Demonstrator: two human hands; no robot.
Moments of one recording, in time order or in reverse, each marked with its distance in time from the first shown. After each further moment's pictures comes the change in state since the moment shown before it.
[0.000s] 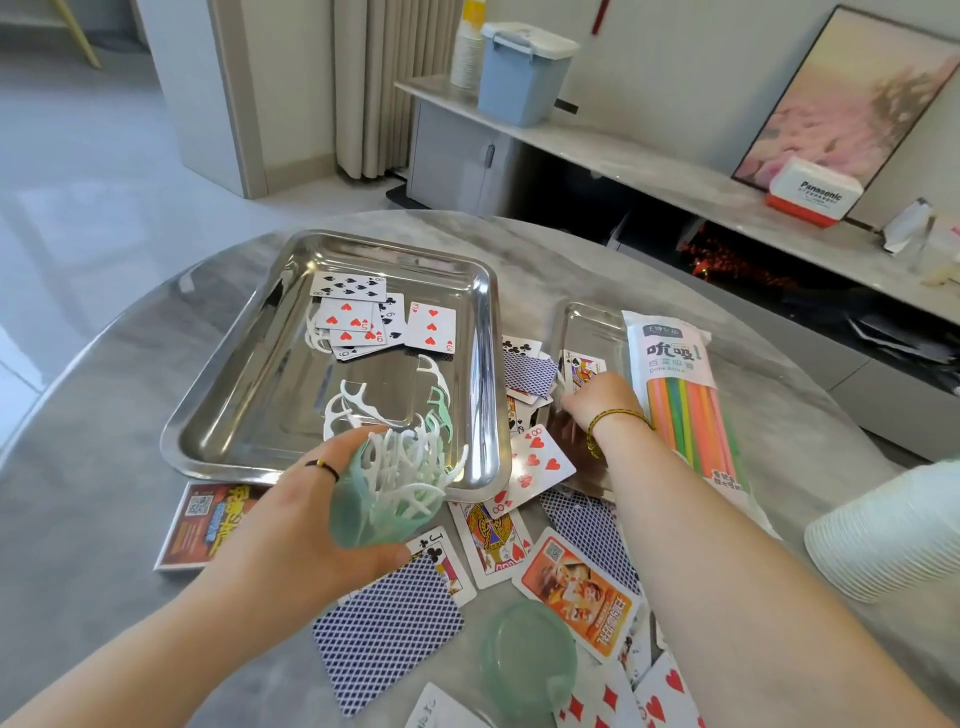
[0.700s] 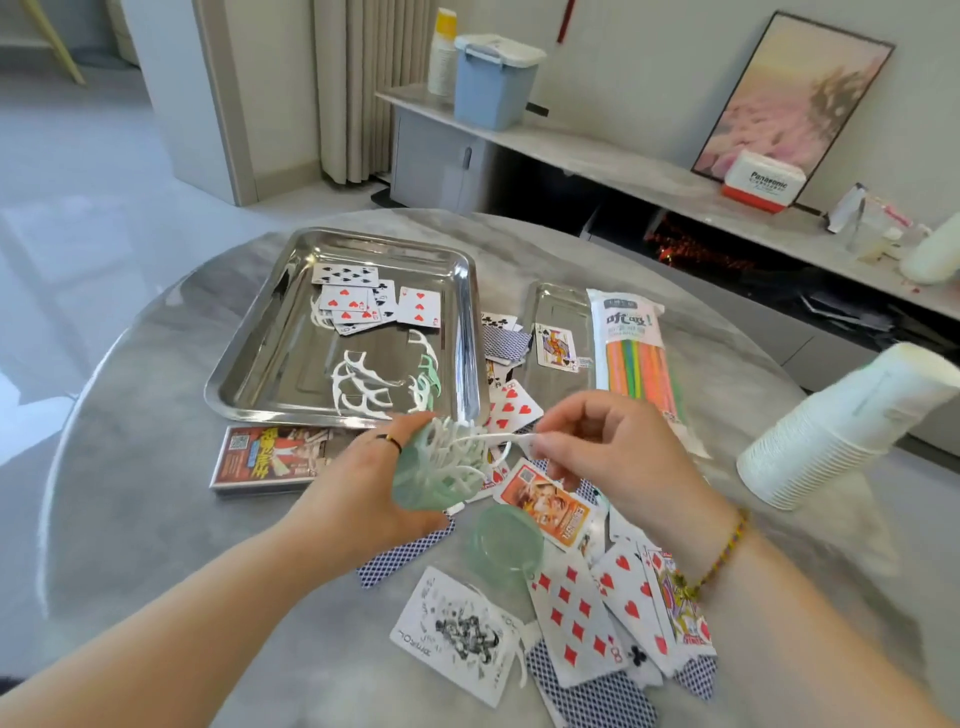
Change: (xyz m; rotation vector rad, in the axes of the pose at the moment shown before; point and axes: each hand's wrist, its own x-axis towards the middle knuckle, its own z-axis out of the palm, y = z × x) left_hand -0.030 0.006 0.021 0.056 -0.111 0.240; right_hand -0.212 0.021 -0.062 0.737 -0.232 -0.453
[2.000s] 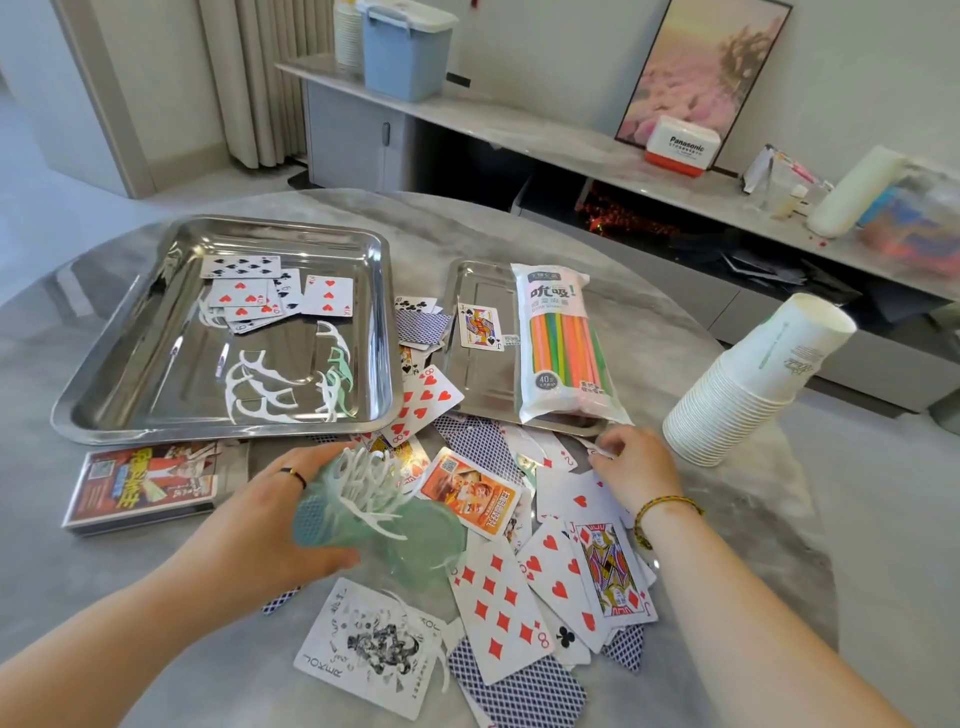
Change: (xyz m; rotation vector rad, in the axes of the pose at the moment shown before) left_hand 0.002 -0.001 0.018 0.101 -0.076 -0.008; right_hand 0.025 0.146 -0.094 -0.716 0.432 0.431
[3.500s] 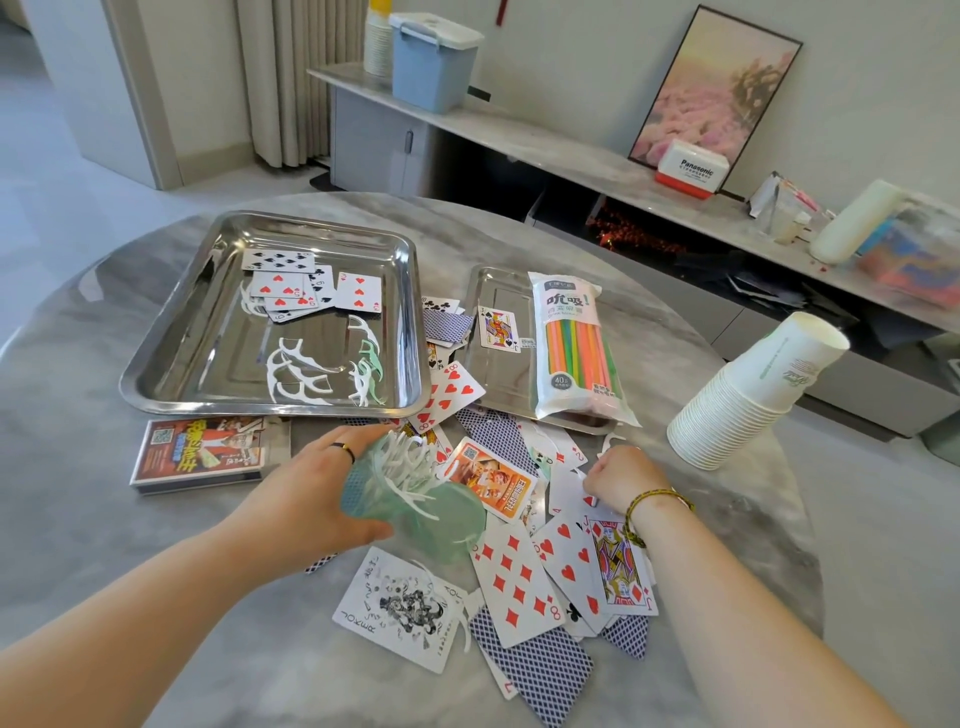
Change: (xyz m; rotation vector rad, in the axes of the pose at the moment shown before) left_hand -0.003 -0.002 -0.005 0.061 -0.034 0.087; right_hand -0.023 -0.026 -0.002 -0.207 -0.274 0.128
